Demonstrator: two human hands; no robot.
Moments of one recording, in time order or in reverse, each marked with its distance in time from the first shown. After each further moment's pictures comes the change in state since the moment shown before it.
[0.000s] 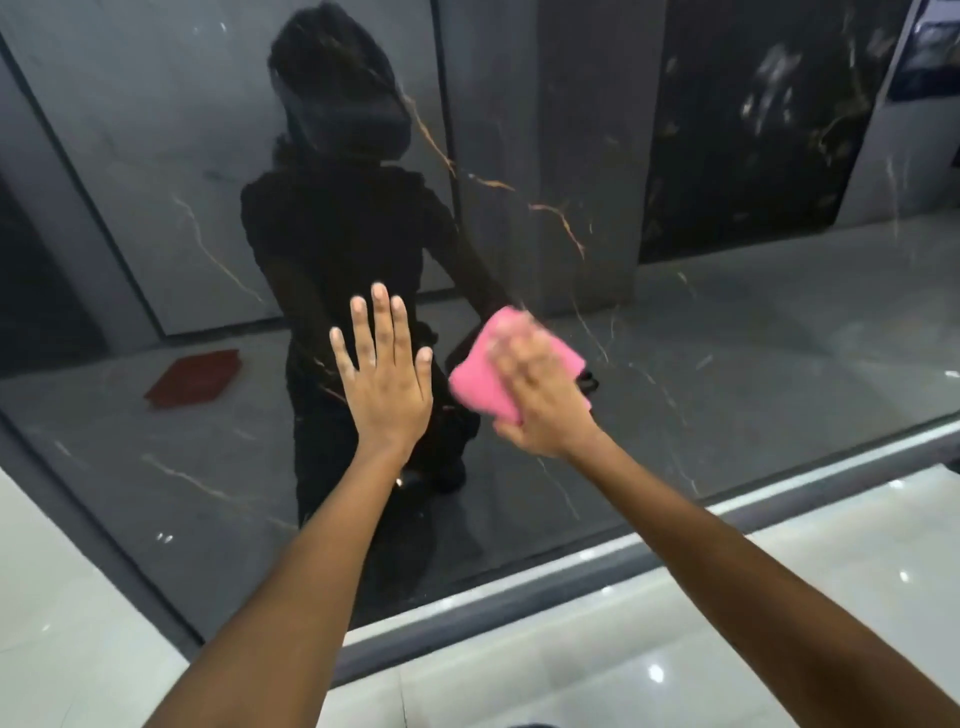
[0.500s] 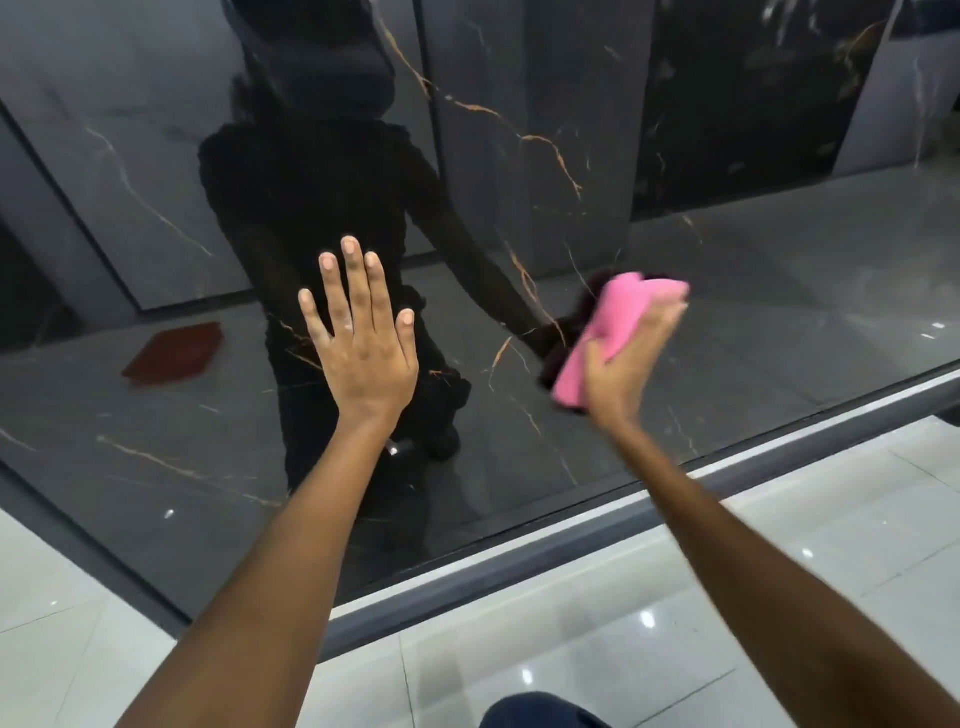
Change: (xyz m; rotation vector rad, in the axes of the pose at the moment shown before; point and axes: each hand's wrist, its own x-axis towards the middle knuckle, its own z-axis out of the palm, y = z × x) left_hand -0.002 0.003 0.006 0.015 0.099 0.016; right_hand -0.047 0.034 0.003 0.417 0.367 1.134
